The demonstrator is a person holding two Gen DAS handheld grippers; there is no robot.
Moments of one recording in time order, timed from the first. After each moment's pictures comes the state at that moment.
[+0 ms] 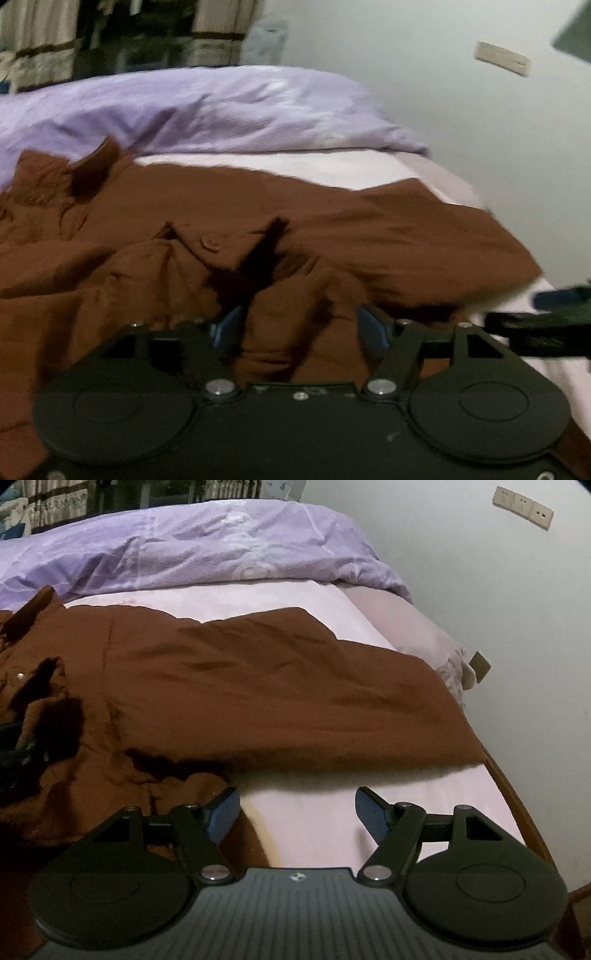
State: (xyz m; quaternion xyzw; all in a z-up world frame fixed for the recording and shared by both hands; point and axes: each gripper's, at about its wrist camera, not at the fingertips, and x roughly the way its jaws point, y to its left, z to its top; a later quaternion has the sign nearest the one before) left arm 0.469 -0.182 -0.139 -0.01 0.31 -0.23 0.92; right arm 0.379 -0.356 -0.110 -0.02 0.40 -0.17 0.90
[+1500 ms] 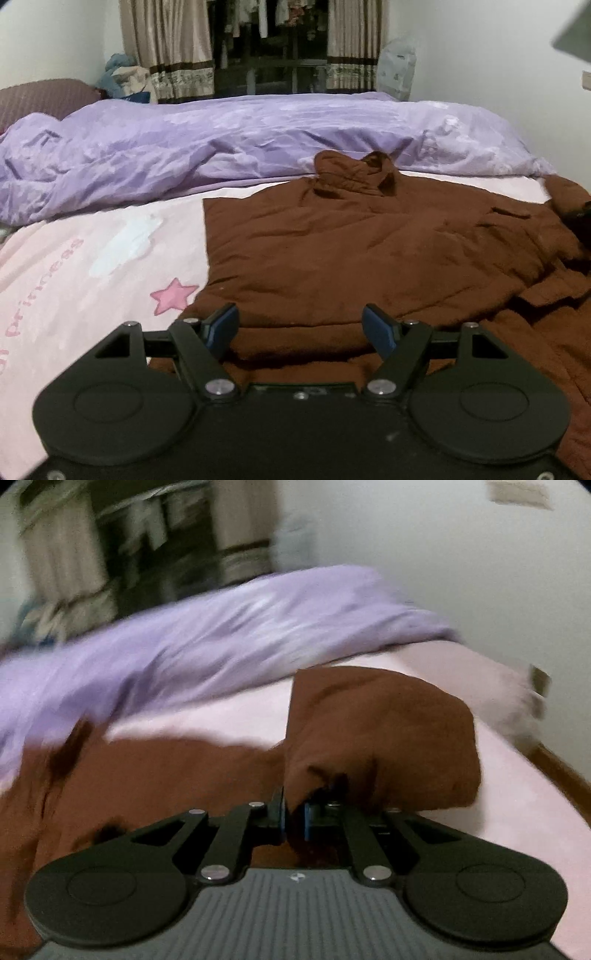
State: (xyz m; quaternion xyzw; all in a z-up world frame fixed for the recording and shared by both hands) left arm 0.370 0.065 -0.115 0.02 0.29 -0.02 0.96; right arm 0.438 -0.357 -0.101 0.06 0.30 -0.07 0.95
